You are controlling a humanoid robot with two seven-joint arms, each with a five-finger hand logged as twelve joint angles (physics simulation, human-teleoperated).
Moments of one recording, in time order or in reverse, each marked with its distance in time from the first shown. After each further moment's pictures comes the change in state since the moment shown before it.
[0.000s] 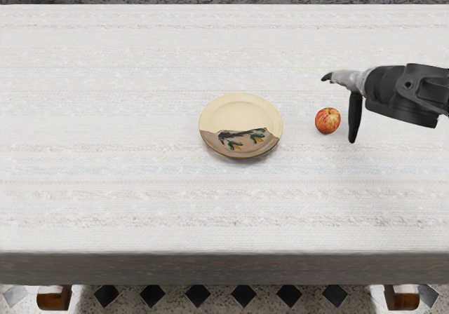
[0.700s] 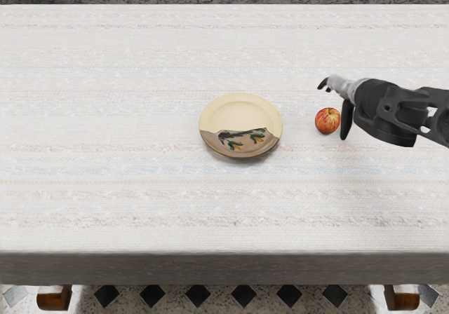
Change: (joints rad) left arm 0.000 0.000 0.000 0.000 0.000 0.000 0.000; right arm -0.069 0.069 -0.006 -0.049 -0.098 -0.116 -0.001
